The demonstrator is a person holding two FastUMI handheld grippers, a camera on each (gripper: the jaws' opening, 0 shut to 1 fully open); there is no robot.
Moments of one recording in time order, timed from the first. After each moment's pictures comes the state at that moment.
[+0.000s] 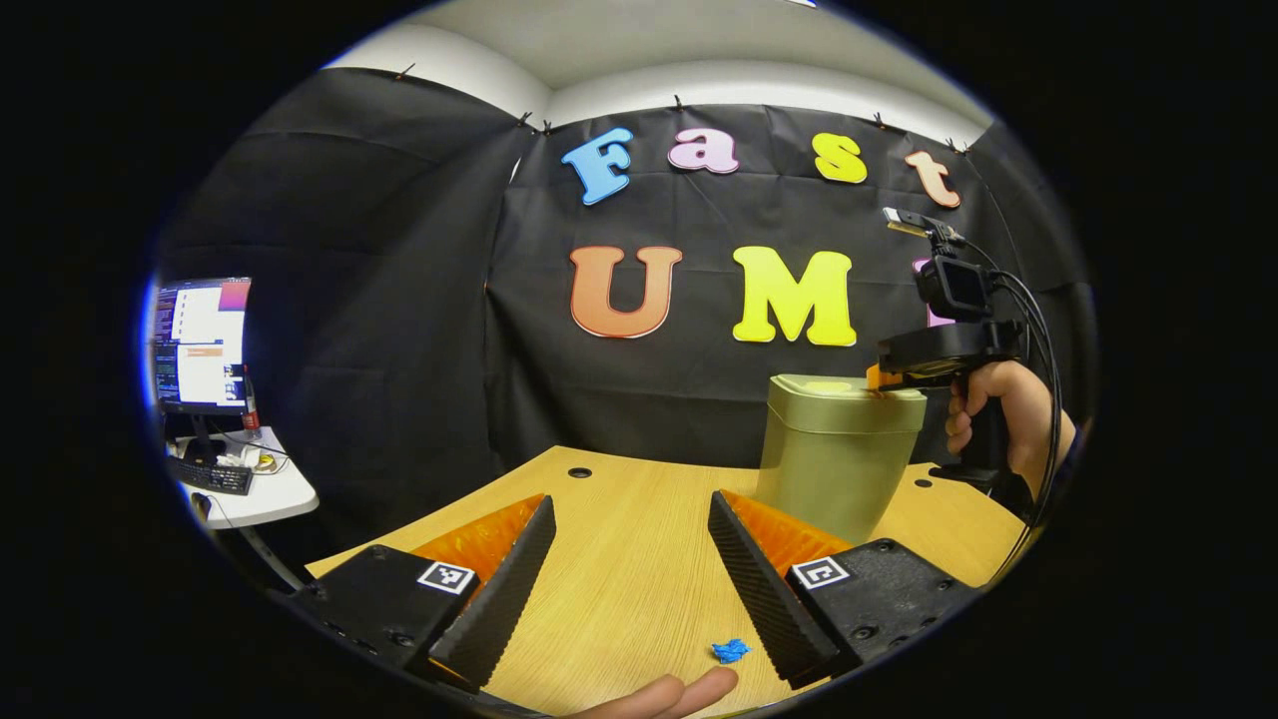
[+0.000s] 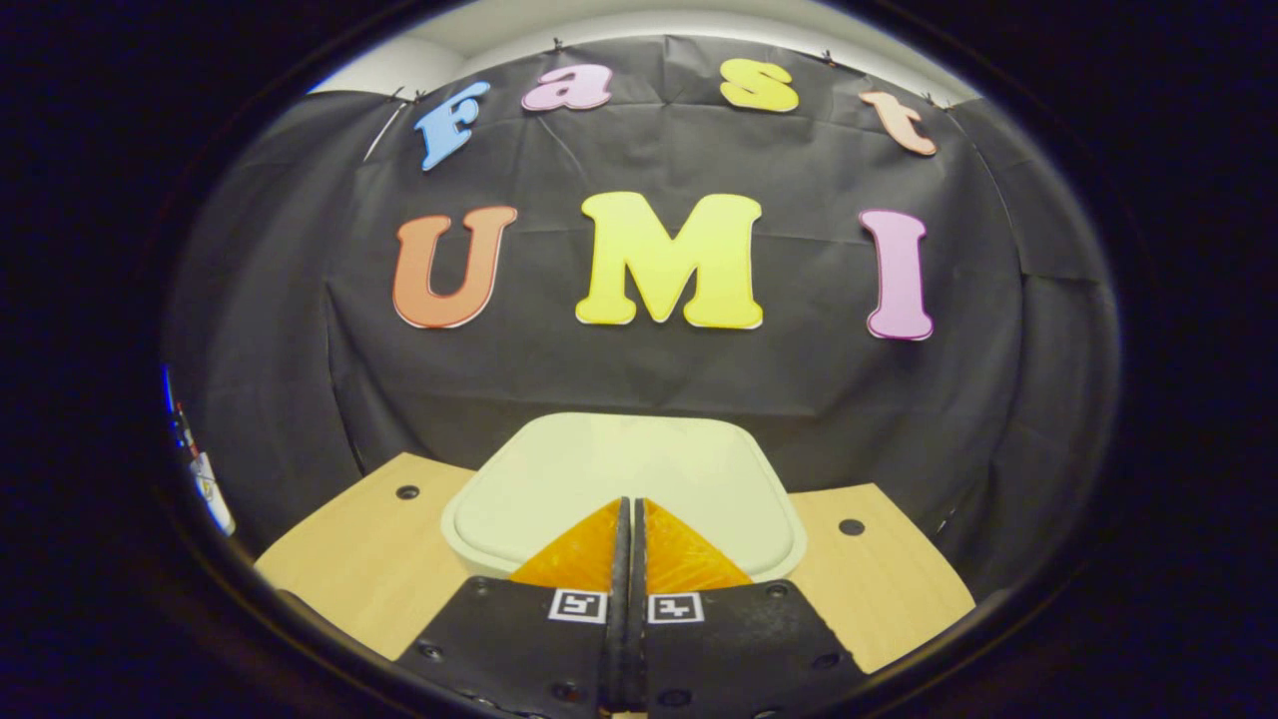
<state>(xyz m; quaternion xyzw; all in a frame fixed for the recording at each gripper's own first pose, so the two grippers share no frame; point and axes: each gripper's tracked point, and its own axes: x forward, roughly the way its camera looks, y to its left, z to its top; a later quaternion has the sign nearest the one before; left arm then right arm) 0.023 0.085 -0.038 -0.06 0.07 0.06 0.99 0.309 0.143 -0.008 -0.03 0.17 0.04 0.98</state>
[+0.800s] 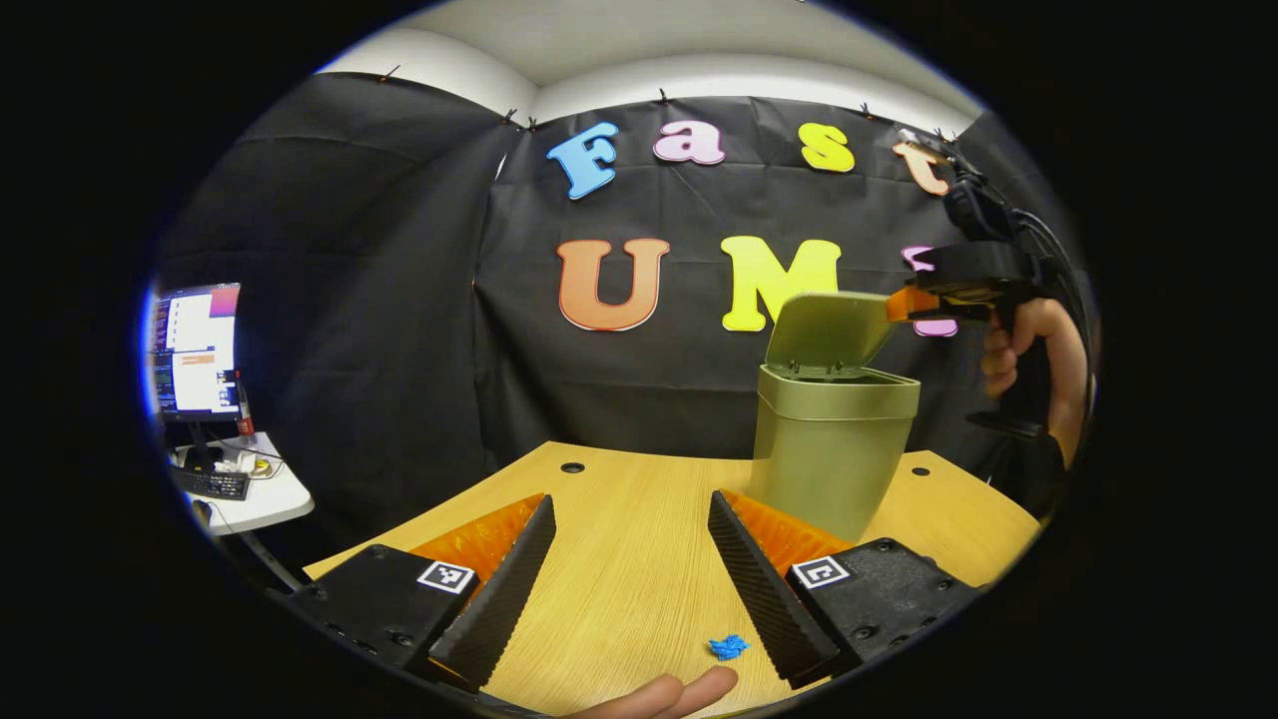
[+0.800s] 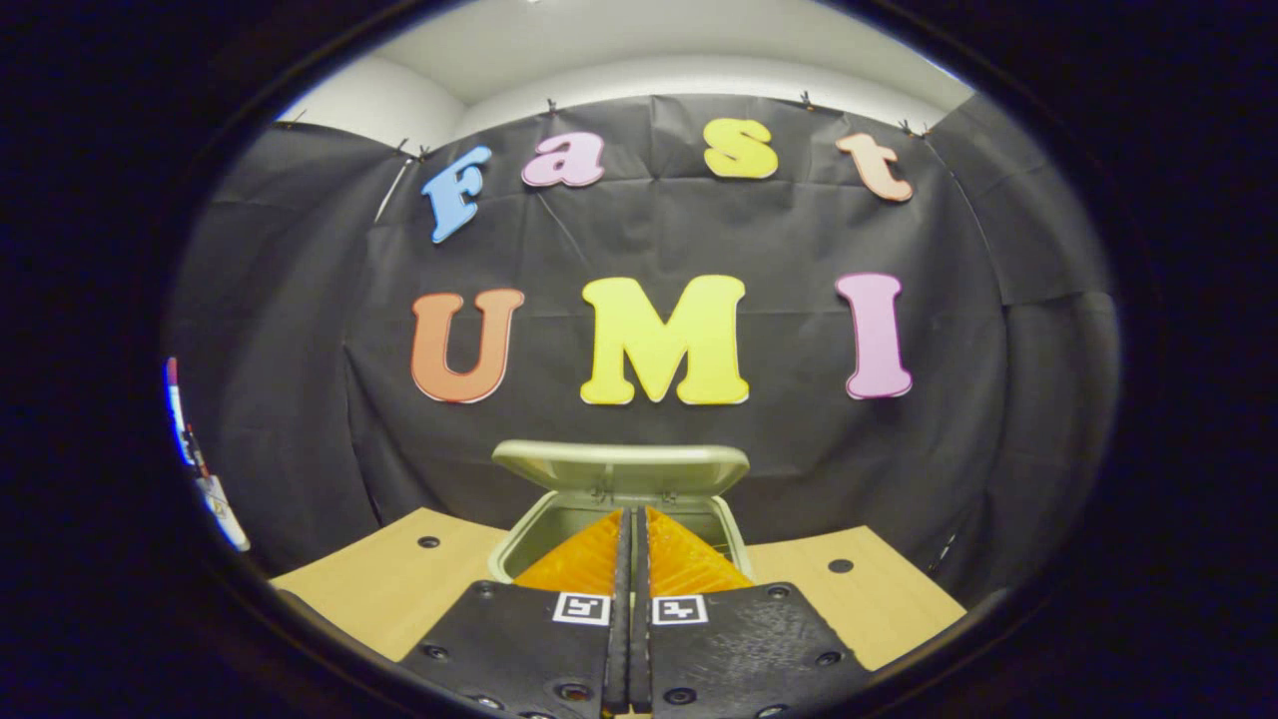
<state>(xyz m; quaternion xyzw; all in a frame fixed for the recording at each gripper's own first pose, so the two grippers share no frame) 0.027 0.079 -0.044 -0.05 0.08 0.05 0.99 0.242 0.125 0.087 -0.01 0.04 0.06 1.00</state>
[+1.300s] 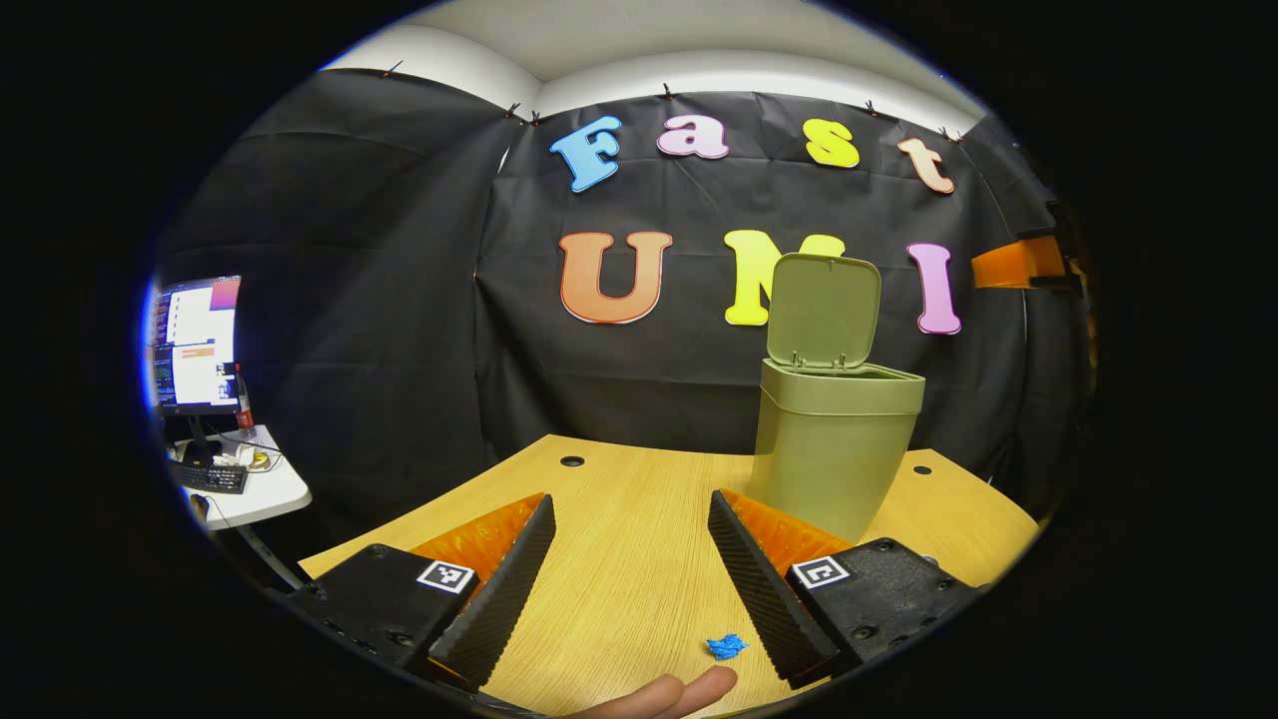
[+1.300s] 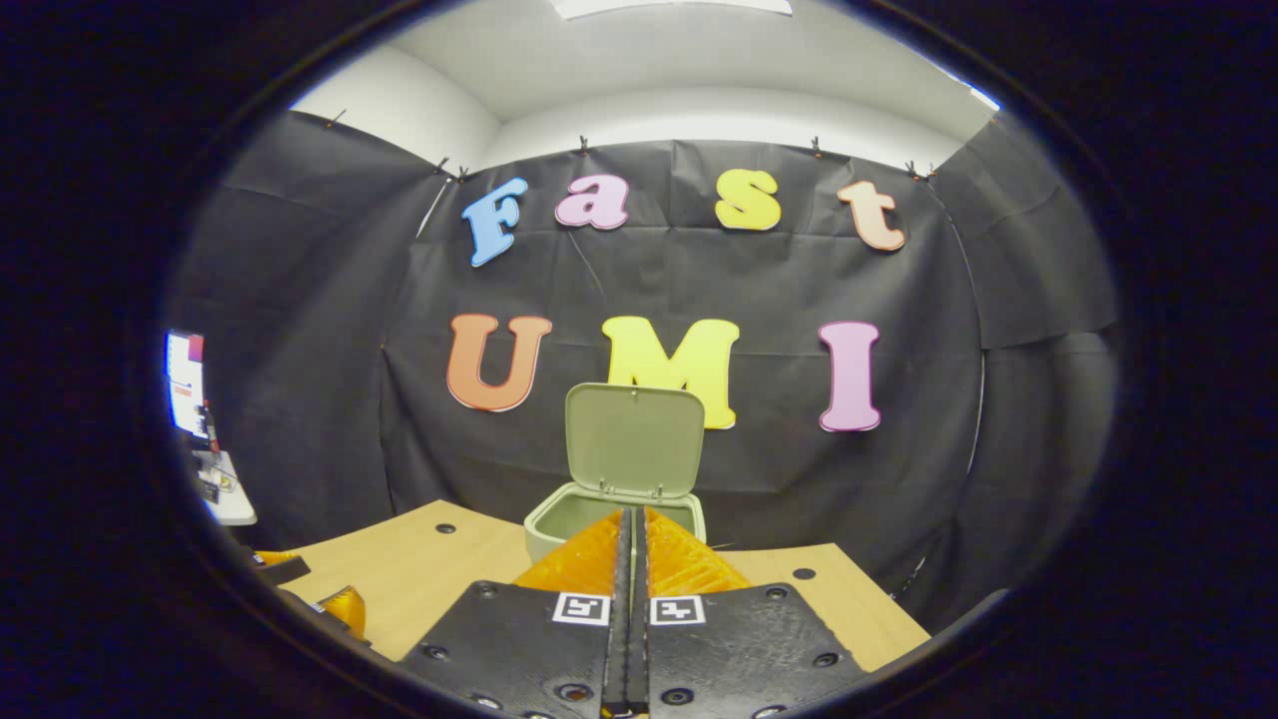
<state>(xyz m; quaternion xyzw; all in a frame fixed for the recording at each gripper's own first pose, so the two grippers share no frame) 0.030 0.070 -0.050 -0.04 0.09 0.05 0.99 0.117 0.097 0.097 -0.02 0.01 0.08 1.00</state>
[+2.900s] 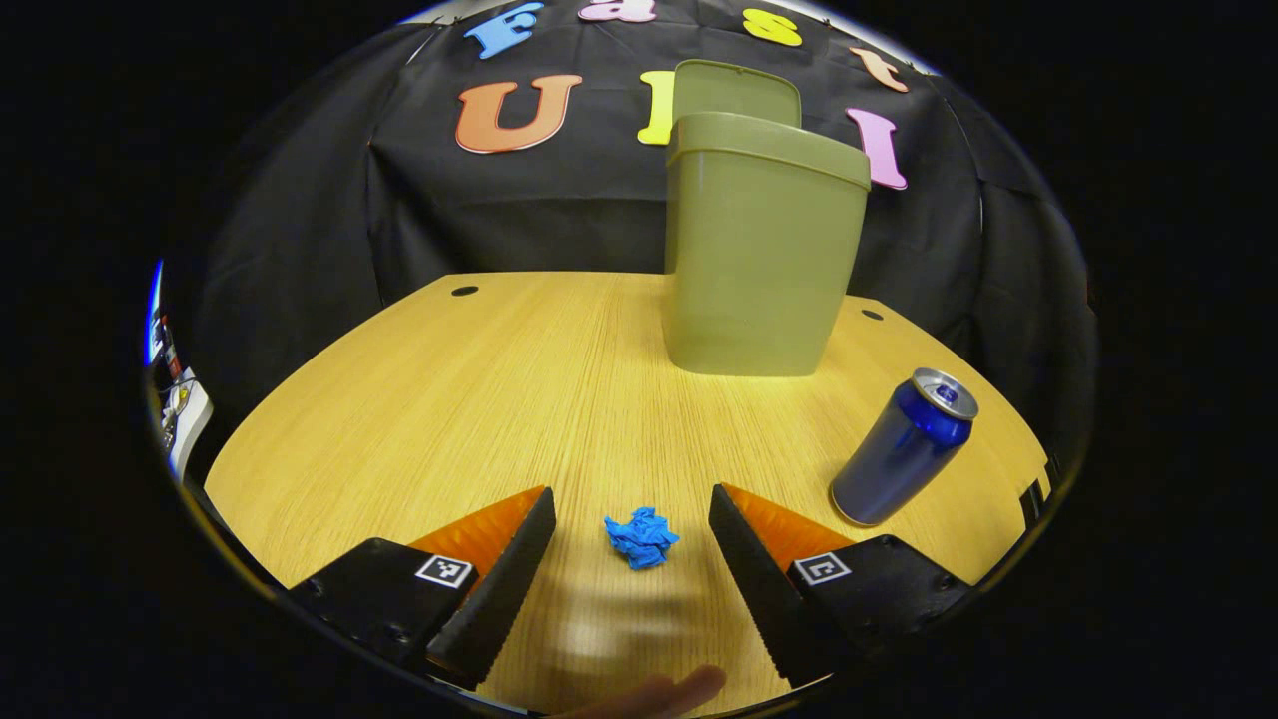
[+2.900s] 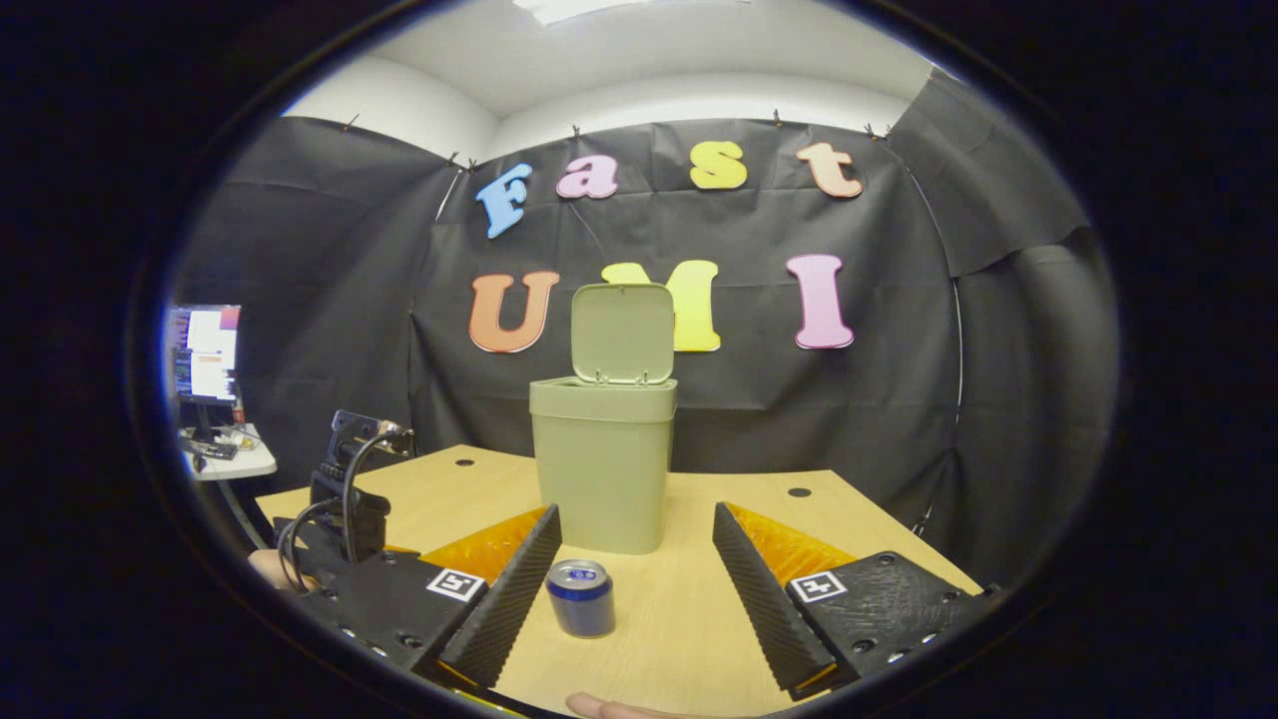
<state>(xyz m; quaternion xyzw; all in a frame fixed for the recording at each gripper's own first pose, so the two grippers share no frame) 0.017 -0.038 -0.246 -0.04 0.31 -0.08 0.95 0.018 0.020 -0.070 -0.01 0.05 0.10 0.99</state>
